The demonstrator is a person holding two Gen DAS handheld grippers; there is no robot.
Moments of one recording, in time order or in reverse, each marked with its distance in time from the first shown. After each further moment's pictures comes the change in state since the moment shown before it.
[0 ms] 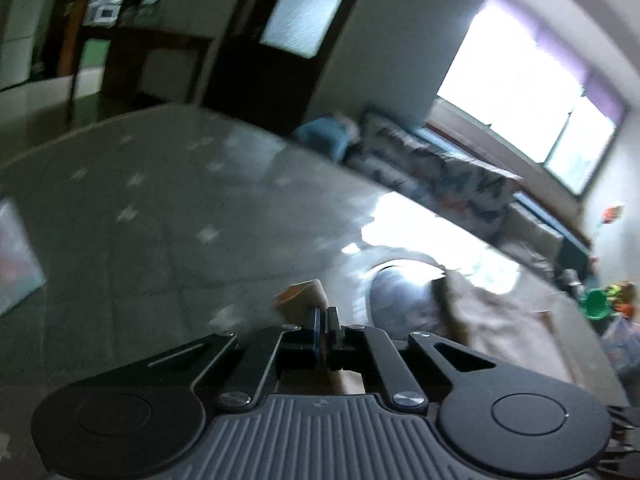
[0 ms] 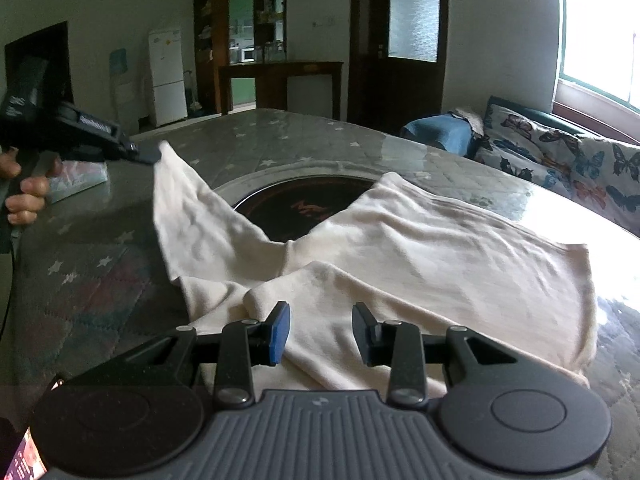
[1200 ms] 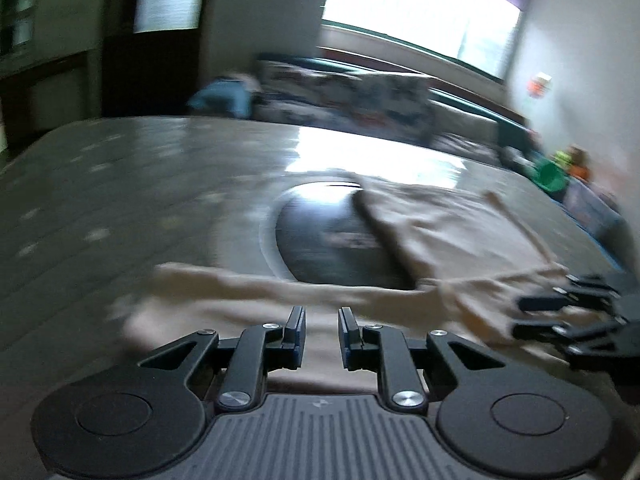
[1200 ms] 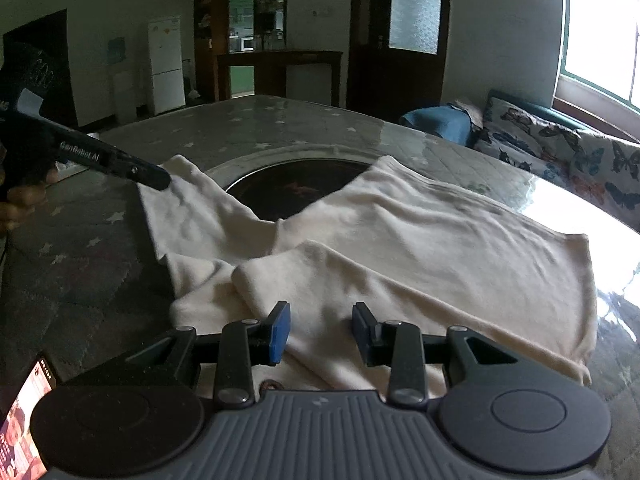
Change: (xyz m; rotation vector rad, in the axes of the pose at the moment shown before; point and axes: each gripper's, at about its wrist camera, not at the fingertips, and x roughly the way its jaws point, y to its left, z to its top) left arm 0.031 -0.045 -0.024 0.310 0.176 -0.080; right arm 0.013 -0.001 -0.007 -0.033 0.034 -0.009
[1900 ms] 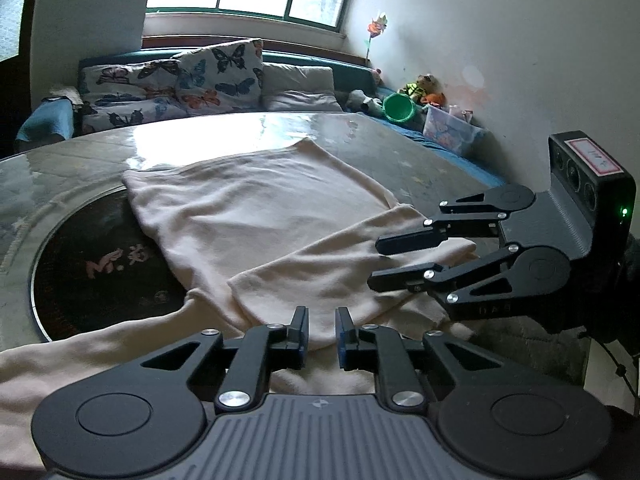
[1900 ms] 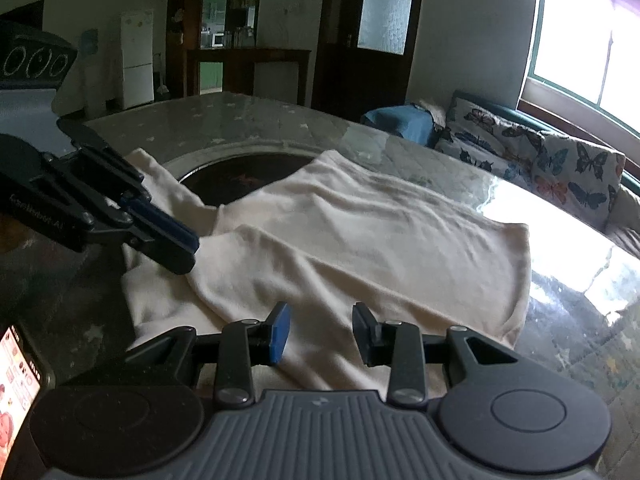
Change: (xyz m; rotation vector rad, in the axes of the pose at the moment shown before) left arm 0.043 -0.118 -0.002 0.340 0.100 -0.438; right arm -0.025 -0.027 -0.012 0.008 0.006 -0.112
